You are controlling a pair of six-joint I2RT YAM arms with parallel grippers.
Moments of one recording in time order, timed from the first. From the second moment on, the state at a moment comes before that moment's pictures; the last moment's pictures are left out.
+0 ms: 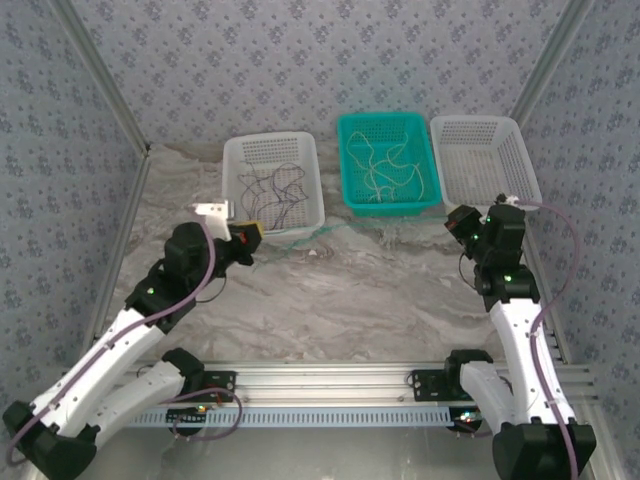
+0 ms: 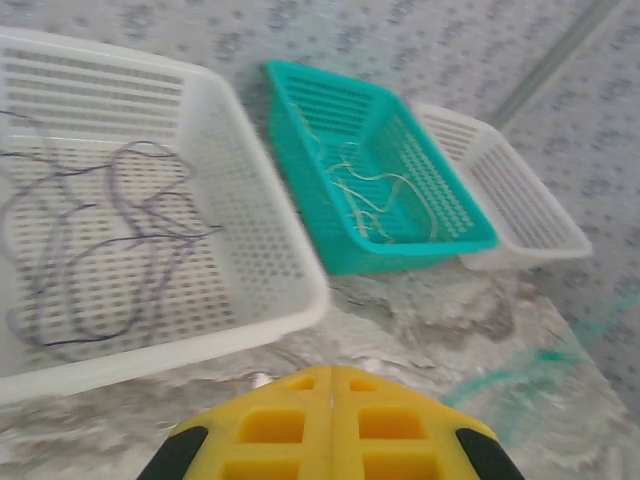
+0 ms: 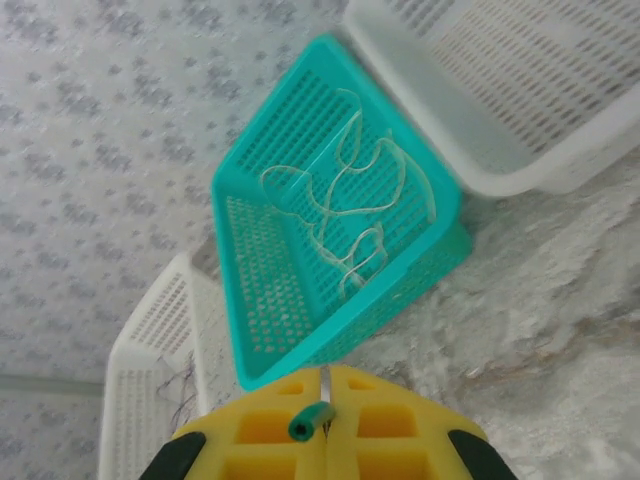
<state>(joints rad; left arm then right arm) -0.56 0.75 0.78 -0.32 -0.02 -0.51 -0.06 0.82 0.77 -0.36 -0.10 0.84</state>
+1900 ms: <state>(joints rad) -0.83 1.08 0.86 -0.07 0.31 -0.27 0.08 1.30 1.63 -0.19 0.33 0.26</state>
